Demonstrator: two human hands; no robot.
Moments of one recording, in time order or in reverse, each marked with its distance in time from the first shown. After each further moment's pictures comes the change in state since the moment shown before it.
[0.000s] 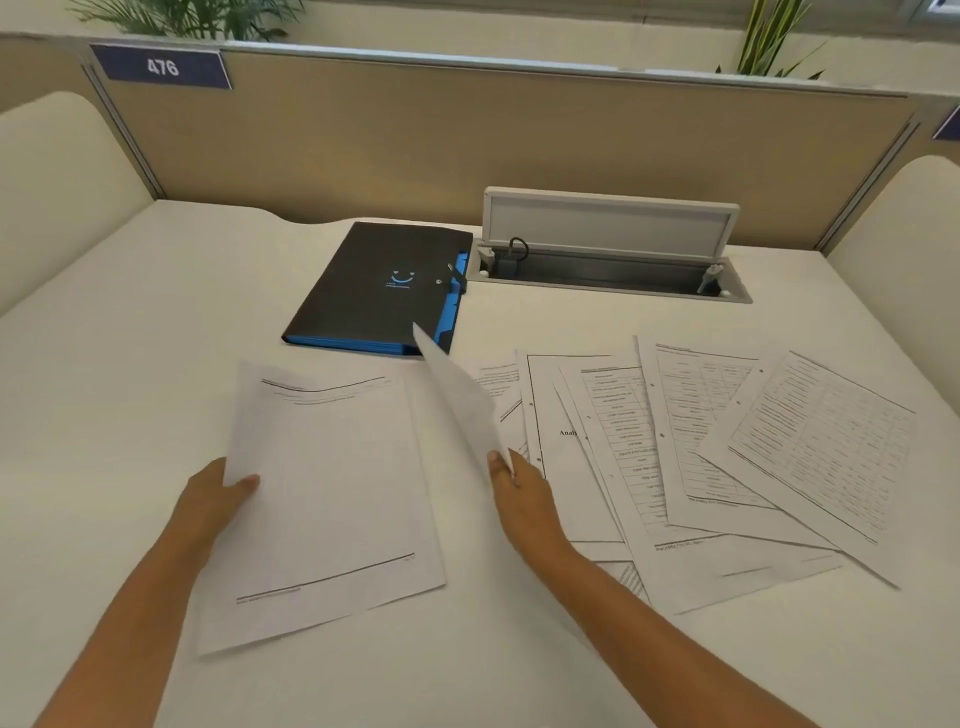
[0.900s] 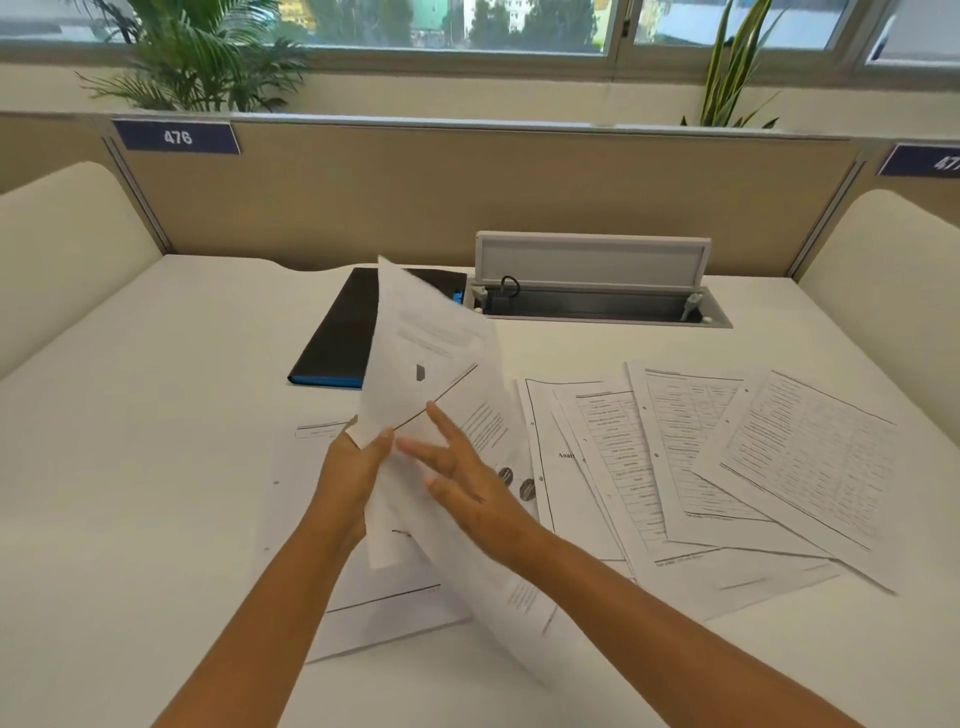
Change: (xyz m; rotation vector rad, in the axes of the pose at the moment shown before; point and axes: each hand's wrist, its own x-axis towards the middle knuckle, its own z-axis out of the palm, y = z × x) left_hand -0.077 0.110 0.076 -0.596 -0.289 0.217; right_hand -0.003 -0.044 0.016 0.047 -0.409 -0.464
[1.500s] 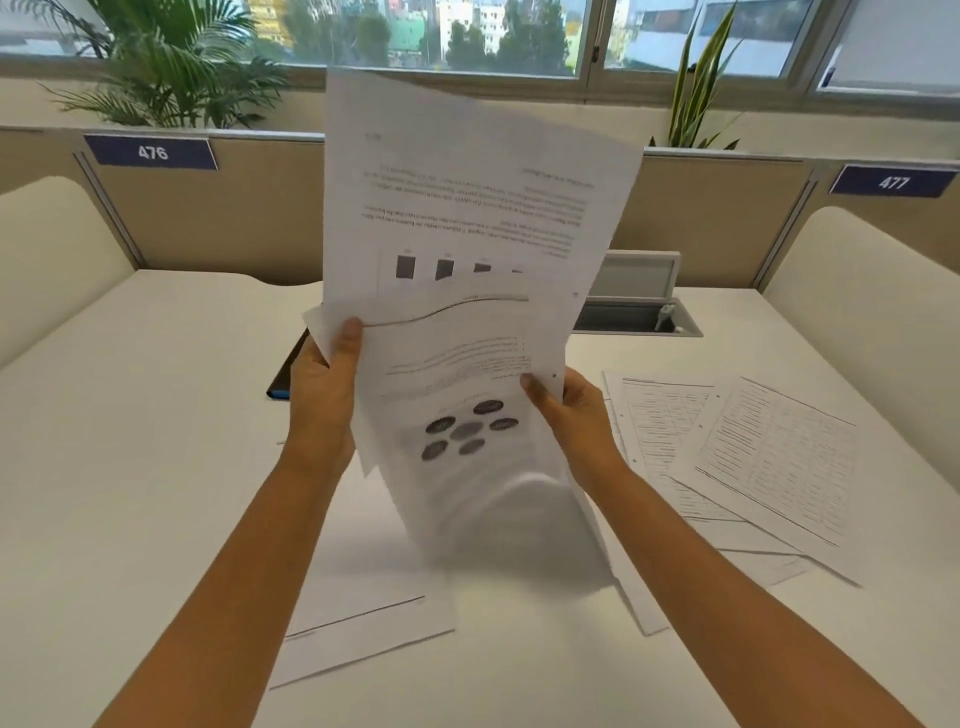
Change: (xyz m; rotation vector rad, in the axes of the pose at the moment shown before) left_hand 0.018 0.072 0.028 -0.120 -0.077 0.419; right_hand 0.006 -0.014 -0.105 0.185 0.578 0.014
